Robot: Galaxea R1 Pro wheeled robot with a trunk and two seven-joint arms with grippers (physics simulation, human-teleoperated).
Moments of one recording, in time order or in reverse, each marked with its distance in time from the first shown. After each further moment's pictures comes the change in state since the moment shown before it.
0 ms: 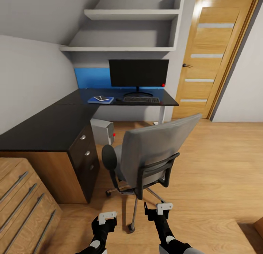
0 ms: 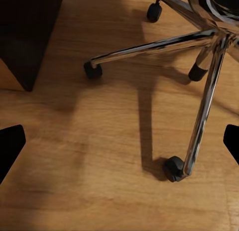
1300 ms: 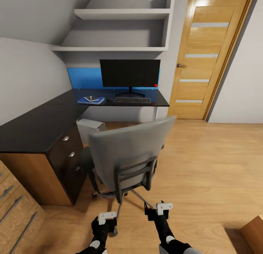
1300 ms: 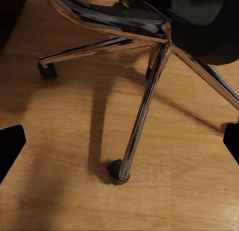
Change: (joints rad) left arm 0.000 0.000 0.000 0.002 0.000 0.000 0.000; right arm 0.000 0.000 0.001 0.000 0.000 0.000 0.000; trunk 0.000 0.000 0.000
